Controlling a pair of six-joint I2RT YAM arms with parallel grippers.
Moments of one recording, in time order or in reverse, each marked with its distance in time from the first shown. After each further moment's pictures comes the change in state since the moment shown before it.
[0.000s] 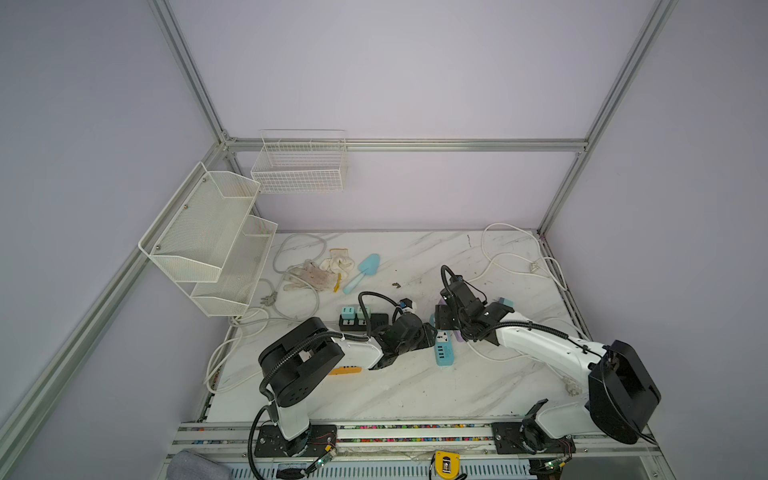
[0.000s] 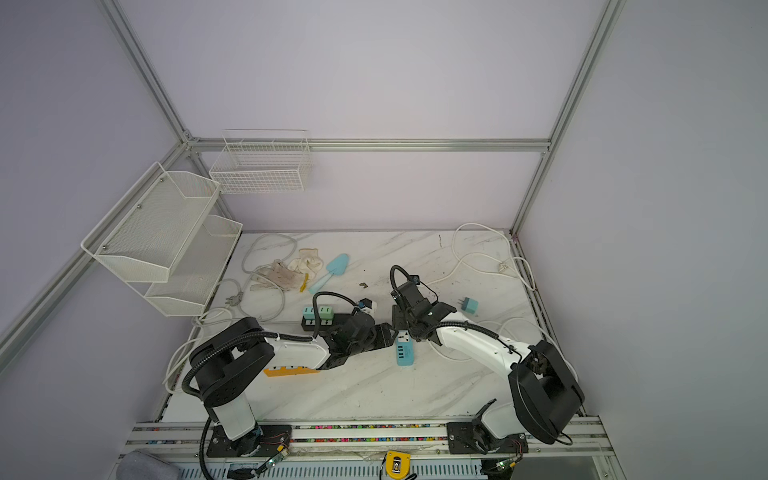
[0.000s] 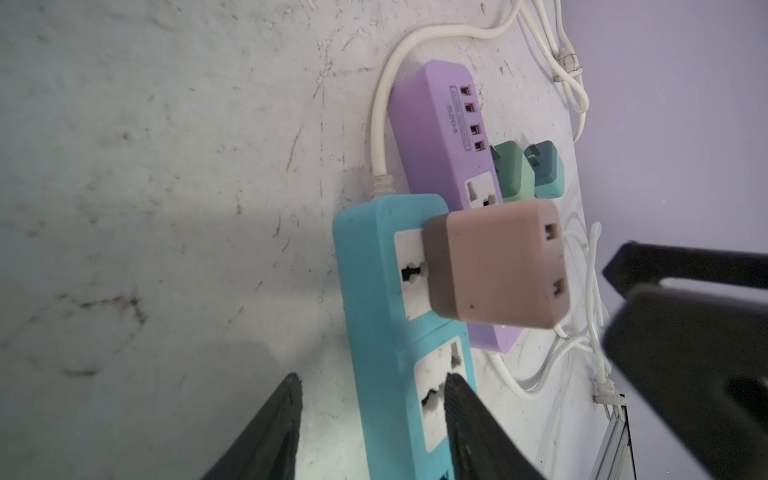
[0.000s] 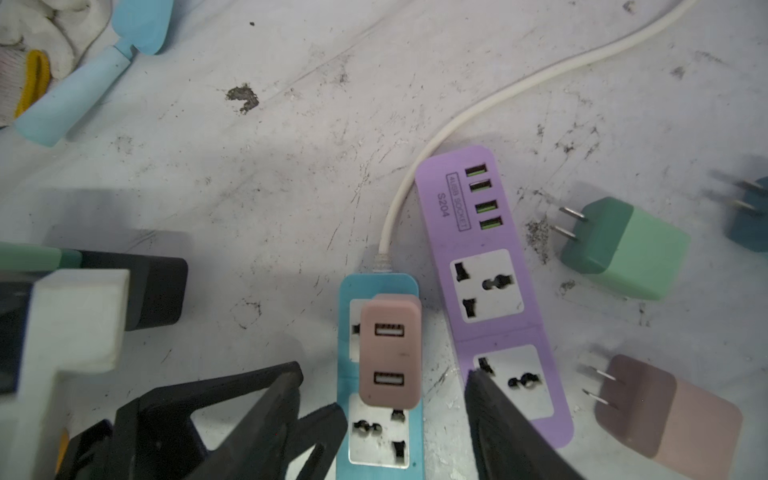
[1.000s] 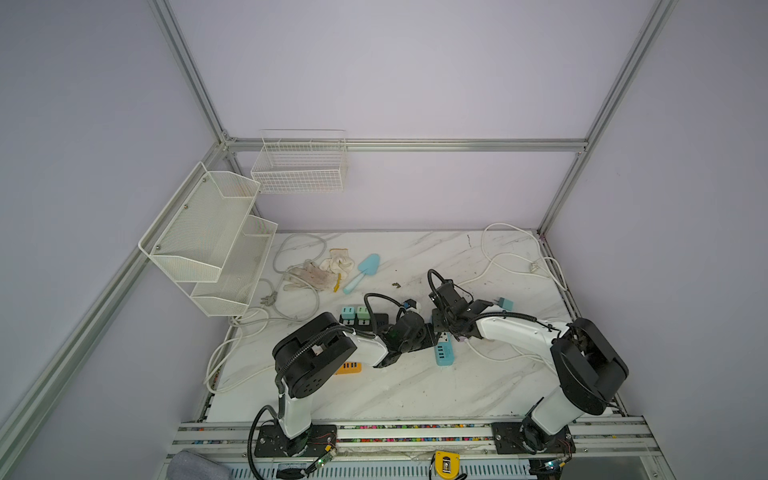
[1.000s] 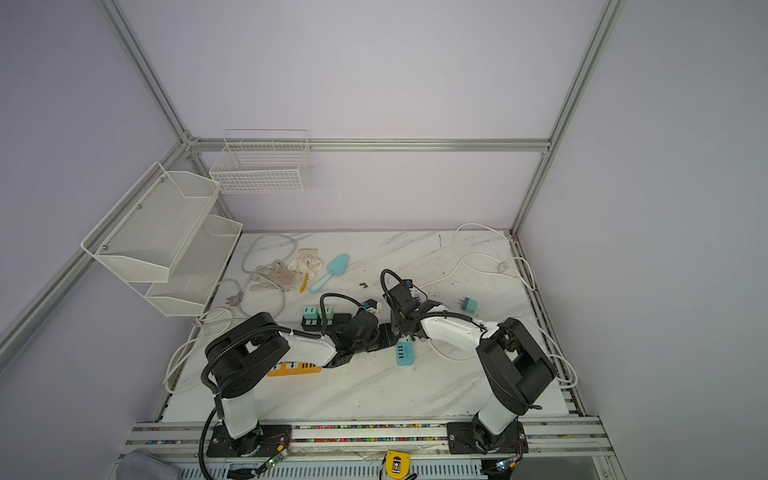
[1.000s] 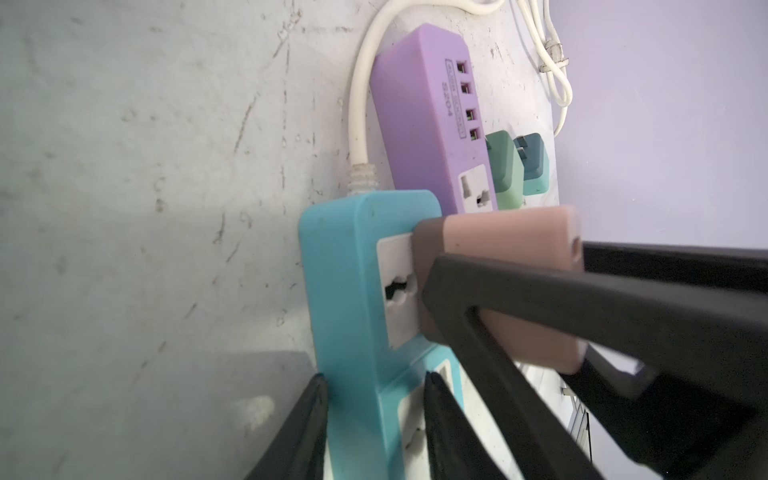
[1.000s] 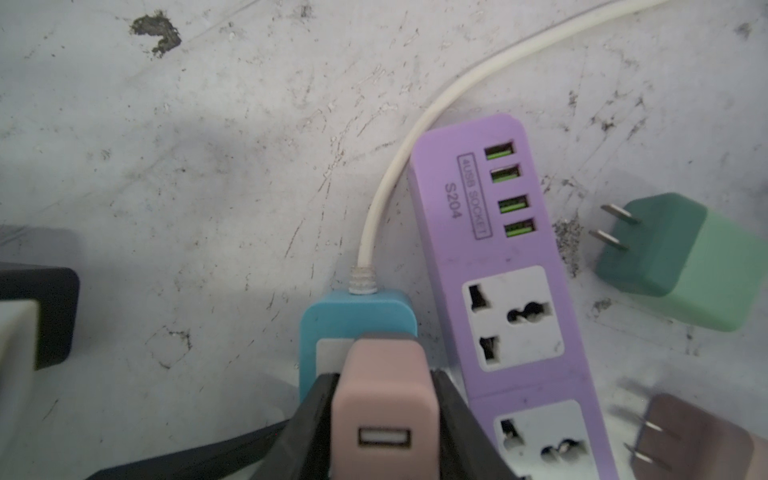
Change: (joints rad) left arm 0.007 0.087 0.025 0.085 0.079 -0.061; right arm 0.004 0.174 0.033 0.041 0.027 -0.016
